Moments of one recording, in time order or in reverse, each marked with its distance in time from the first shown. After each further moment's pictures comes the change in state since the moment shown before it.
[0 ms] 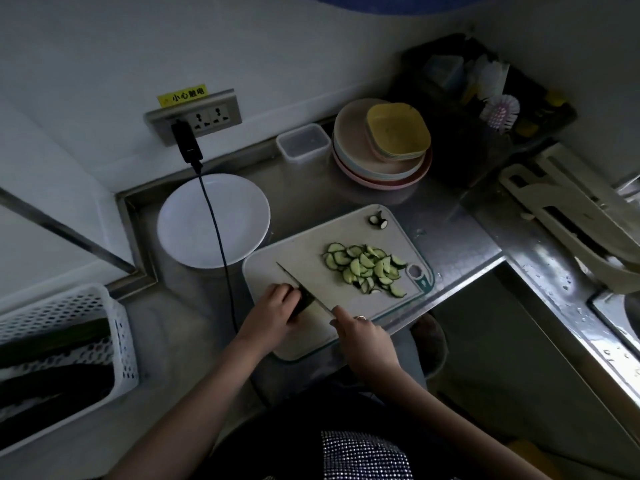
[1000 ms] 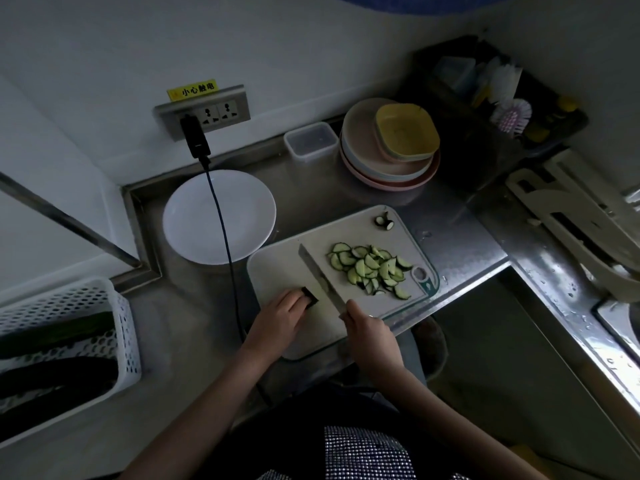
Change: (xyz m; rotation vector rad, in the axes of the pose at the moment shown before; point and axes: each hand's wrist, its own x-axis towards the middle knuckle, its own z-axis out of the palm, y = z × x) left_hand -0.007 0.008 0.008 -0.036 0.051 0.026; right_hand 0.003 -0.002 -0.007 0.178 0.004 0.118
